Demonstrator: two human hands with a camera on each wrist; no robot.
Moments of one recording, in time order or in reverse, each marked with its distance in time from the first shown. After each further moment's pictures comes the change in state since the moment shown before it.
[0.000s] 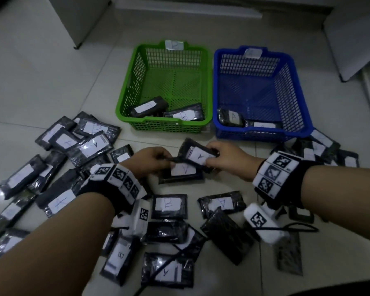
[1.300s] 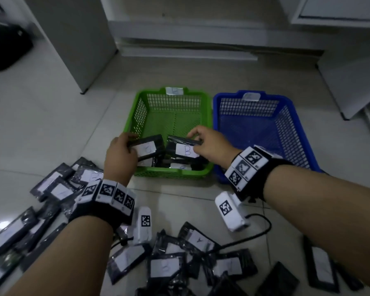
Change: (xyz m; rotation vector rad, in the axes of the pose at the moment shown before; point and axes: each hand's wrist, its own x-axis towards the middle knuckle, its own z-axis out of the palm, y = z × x) left_hand 0.054 0.040 -0.087 0.198 0.877 0.106; right_hand 0.119 -0.069 -0.054 -0.181 0.173 -0.207
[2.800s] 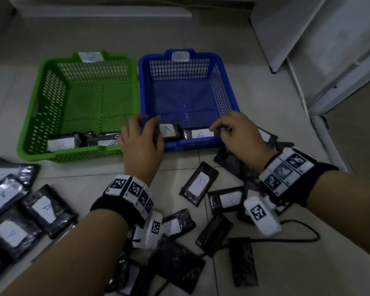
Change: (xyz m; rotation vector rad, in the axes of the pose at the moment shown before) left_hand -0.109 0.117 0.139 0.160 -0.023 0.465; right_hand -0.153 0.142 -0.099 -0.226 0.408 0.046
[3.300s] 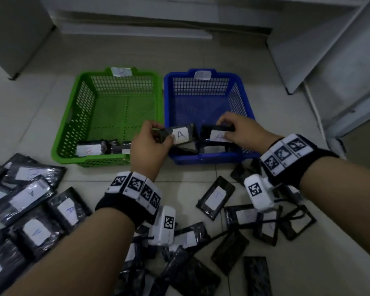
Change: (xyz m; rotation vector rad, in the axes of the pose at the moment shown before) left_hand 0.028 -0.024 -0.029 -0.575 -0.071 -0.400; right_hand 0.060 -0.033 -0.007 -0.051 -0.295 0.103
